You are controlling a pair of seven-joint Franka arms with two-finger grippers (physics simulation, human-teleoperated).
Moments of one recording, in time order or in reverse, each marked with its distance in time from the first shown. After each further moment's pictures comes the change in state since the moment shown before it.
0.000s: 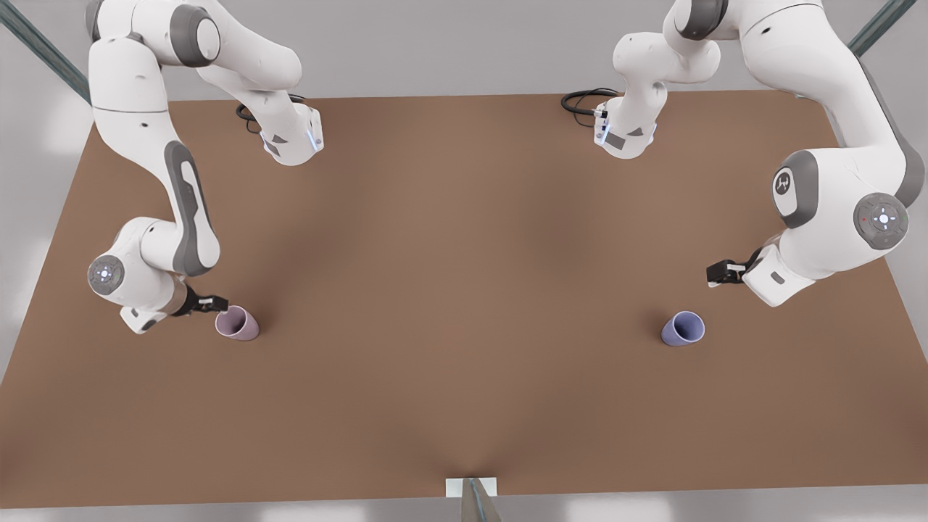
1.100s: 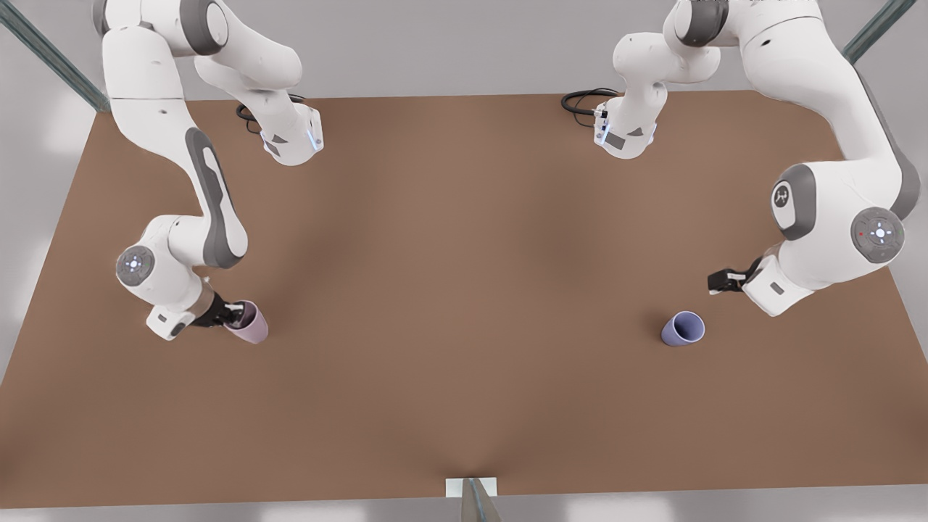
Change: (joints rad) left arm 0.013 0.043 0.003 0.002 0.000 0.030 0.007; right arm 0.067 -0.060 0.113 0.008 0.017 0.054 -0.036
